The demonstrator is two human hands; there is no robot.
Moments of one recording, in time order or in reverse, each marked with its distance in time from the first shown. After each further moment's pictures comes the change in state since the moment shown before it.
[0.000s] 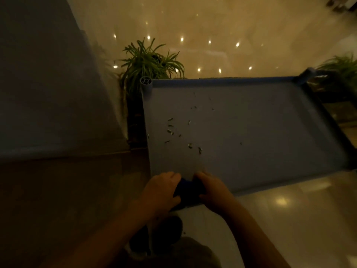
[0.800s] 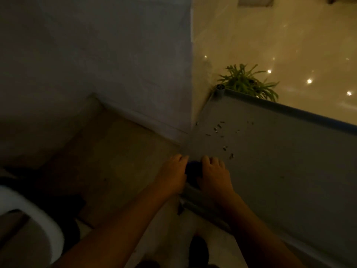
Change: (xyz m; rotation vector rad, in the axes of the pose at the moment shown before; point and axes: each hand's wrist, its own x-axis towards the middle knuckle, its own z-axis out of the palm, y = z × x) left_hand -0.038 0.094 0.026 -0.145 0.392 -0.791; right_hand 0.000 0.000 -0.016 -0.284 -0.016 -0.445
